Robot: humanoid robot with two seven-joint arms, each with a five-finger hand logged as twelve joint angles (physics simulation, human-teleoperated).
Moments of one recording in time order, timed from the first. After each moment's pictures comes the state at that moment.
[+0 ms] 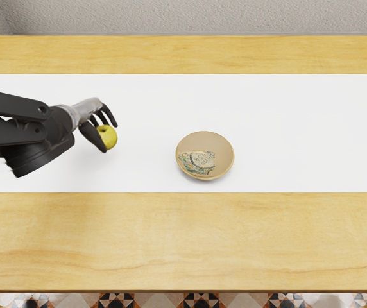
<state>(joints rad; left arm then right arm) -1.72 0.46 0.71 -1.53 0.24 0.50 0.31 -0.03 0.00 -0.19 0.12 -0.06 0.22 -0.39</state>
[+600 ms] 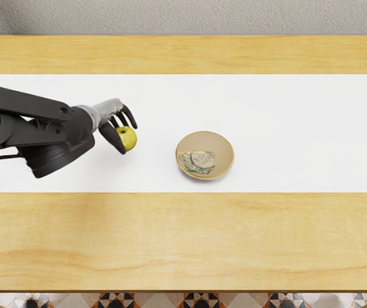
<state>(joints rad) -1.73 0.39 0.67 -1.53 0.22 0.50 0.31 -0.03 0.00 -0.19 0.12 -0.06 0.22 -0.39</state>
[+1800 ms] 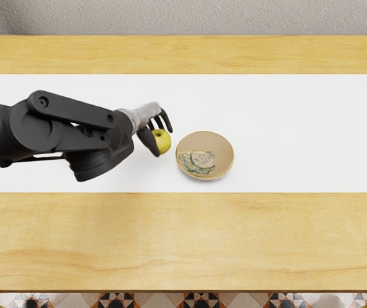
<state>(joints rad) -1.72 0.20 0.63 -1.45 0.20 0.51 0.31 -0.03 0.00 -0.19 0.12 -0.06 0.22 -0.39</state>
